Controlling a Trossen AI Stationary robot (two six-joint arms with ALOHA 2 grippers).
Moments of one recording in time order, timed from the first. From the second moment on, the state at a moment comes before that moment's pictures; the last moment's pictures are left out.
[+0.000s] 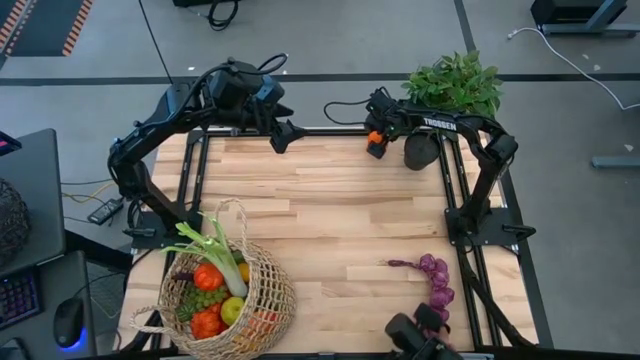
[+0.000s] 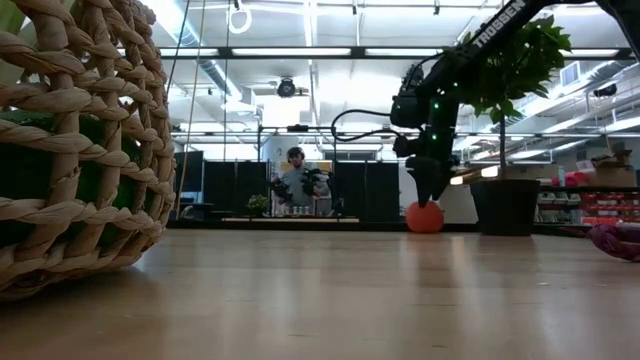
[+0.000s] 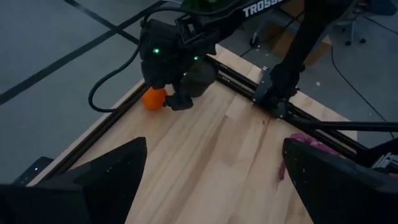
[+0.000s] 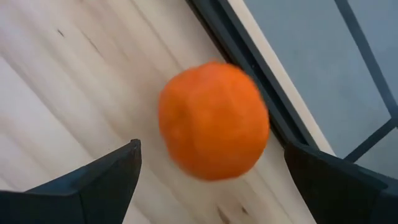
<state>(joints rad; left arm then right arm) 0.32 1.61 2.16 -1.10 -0.02 -0.30 -0.81 1.78 1.27 -0.72 0.14 -0.18</state>
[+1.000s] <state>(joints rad) 0.32 1.61 2.16 -1.08 -0.07 -0.31 -0.83 1.87 1.26 -0.64 0.11 -0.15</state>
